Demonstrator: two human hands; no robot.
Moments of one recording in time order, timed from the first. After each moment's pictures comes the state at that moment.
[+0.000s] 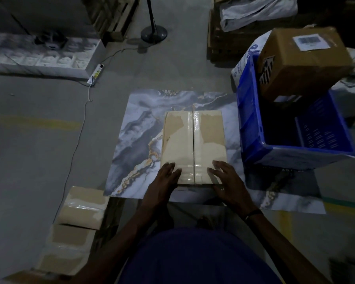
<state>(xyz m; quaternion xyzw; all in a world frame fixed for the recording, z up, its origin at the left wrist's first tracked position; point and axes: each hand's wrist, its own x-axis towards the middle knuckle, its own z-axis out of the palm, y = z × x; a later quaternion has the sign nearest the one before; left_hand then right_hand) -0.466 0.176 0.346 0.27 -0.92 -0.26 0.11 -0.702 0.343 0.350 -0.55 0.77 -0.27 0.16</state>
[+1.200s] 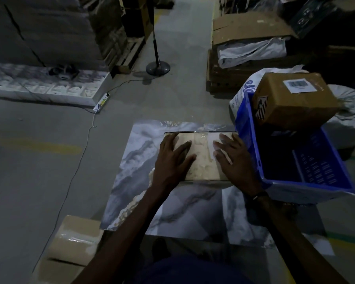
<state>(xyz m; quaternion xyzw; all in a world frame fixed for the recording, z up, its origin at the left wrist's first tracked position) -0.579 0.089 0.479 0.31 -0.86 -0.26 0.30 -0.785 0.218 0.467 -0.53 0.76 -0.38 0.00</state>
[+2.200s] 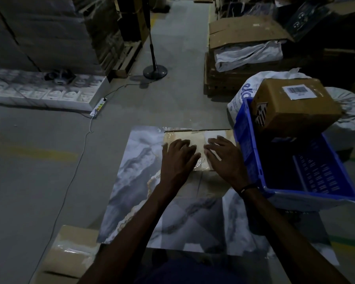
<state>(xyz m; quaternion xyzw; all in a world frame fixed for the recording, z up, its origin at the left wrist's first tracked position) -0.626 0.061 0.476 0.32 -0.89 -0.19 0.25 -0.796 0.167 0.463 -0.52 0.80 -0.29 0.02</state>
